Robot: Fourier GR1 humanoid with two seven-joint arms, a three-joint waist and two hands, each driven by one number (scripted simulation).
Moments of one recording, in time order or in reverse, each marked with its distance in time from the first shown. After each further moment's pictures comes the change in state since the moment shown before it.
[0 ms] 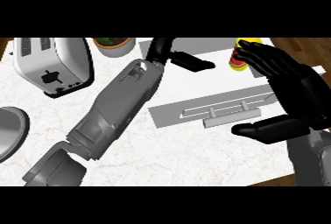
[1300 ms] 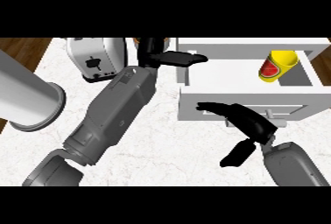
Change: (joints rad) left arm 0.096 0.008 0.082 -0.085 0.240 -0.007 -0.251; right arm 0.098 -0.158 0.378 0.262 0.581 0.106 -0.062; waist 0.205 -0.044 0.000
